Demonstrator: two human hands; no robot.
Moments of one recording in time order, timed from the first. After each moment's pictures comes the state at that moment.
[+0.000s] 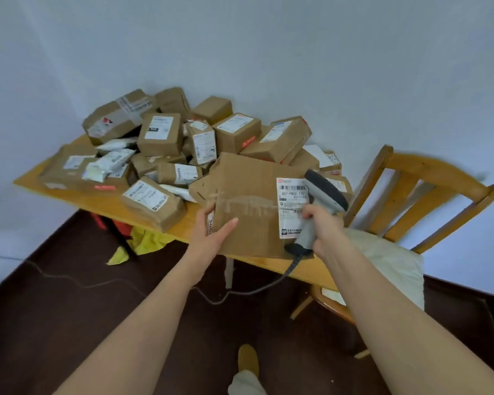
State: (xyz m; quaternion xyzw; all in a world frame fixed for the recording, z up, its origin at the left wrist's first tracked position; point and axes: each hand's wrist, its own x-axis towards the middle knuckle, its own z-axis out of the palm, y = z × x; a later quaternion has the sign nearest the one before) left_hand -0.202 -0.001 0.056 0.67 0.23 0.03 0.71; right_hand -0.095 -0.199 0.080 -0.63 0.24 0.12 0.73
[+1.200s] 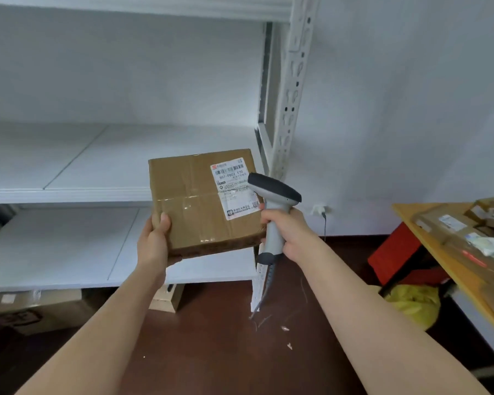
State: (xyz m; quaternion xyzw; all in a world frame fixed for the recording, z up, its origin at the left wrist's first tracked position) left_hand -0.985 0.274 0.134 0.26 0.60 0.57 0.49; right_hand -0.753 0.296 0.163 -0.57 -0.34 0.58 0.48
